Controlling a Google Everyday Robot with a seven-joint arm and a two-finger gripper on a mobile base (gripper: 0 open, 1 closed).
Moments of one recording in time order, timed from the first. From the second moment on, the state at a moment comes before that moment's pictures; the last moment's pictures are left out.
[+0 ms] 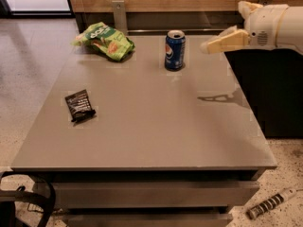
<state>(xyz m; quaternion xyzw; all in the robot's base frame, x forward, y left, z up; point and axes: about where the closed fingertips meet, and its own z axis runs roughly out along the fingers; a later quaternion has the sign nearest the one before) 0.655 -0.185 0.988 -0.40 0.69 0.16 0.59</state>
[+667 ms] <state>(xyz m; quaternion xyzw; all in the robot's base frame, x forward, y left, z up) 0.710 -0.155 0.955 -0.38 0.66 0.24 0.60</state>
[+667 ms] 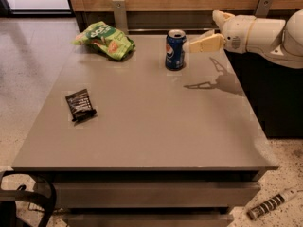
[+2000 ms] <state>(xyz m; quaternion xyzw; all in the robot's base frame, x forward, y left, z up) 0.765 -0.124 0.881 -0.34 0.66 0.32 0.58</state>
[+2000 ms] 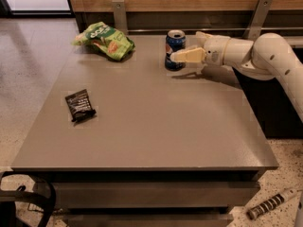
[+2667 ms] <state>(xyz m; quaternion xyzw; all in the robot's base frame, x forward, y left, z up) 0.768 -0.112 0.871 -0.34 0.66 0.33 0.58</state>
